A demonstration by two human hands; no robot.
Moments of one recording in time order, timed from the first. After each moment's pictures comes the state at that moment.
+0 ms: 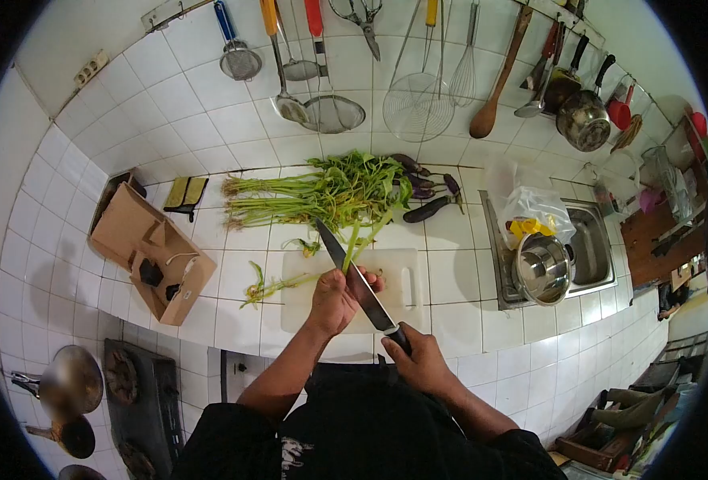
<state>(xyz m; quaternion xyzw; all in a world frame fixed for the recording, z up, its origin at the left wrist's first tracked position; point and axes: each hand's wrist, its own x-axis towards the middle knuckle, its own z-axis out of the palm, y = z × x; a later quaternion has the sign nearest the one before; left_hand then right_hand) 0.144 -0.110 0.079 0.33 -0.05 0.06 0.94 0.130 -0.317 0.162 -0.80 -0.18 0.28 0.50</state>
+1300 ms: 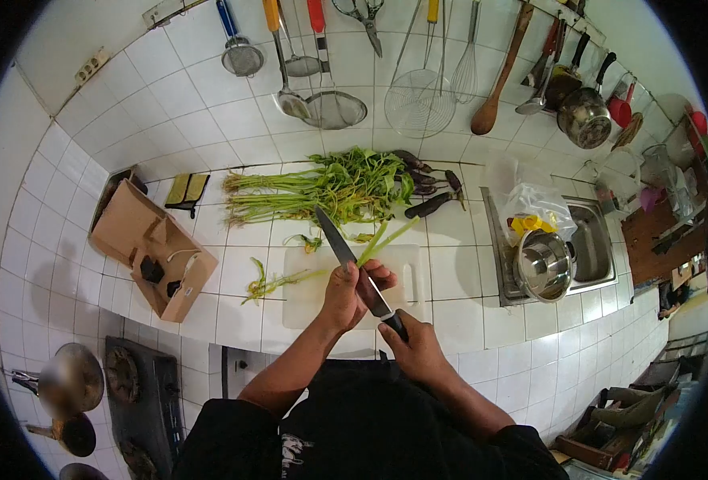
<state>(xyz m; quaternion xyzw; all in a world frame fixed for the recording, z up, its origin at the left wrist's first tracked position) 0.147 -0.125 0.086 0.33 0.00 0.05 0.94 0.133 -0.305 0.154 -0.81 -0.18 0.25 0.49</state>
